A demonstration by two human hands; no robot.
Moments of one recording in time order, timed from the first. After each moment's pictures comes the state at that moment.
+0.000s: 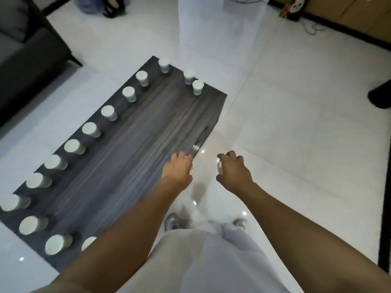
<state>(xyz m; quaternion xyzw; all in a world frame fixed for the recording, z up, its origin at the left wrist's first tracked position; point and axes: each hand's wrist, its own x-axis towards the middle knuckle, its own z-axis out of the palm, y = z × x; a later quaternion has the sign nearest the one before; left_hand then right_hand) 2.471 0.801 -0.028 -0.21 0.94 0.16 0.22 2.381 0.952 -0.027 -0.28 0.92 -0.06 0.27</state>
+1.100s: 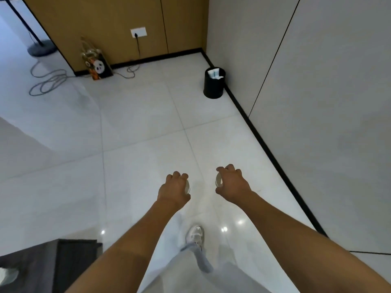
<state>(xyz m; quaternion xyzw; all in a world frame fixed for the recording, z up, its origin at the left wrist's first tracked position) 1.887 1.278 -0.009 0.14 0.96 0.11 0.24 1.919 1.468 -0.011 0.12 0.95 -0.21 0.21</state>
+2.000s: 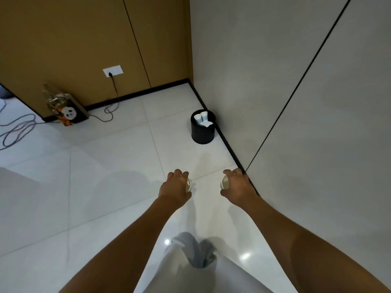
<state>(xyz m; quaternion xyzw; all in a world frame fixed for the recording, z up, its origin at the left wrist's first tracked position) 1.352 1.555 0.012 0.18 0.96 0.09 0.21 1.407 1.752 -0.004 0.18 0.93 -0.25 0.19</state>
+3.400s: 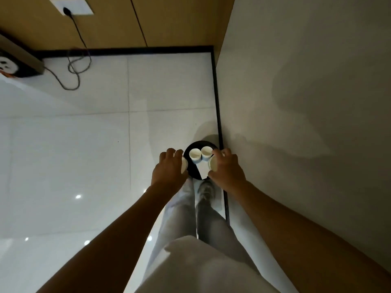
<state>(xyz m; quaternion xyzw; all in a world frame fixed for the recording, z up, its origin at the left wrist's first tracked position) 0.634 1.795 -0.145 -0.02 0.94 0.18 0.28 0.630 1.966 -0.151 0.03 0.93 -0.19 0.32</state>
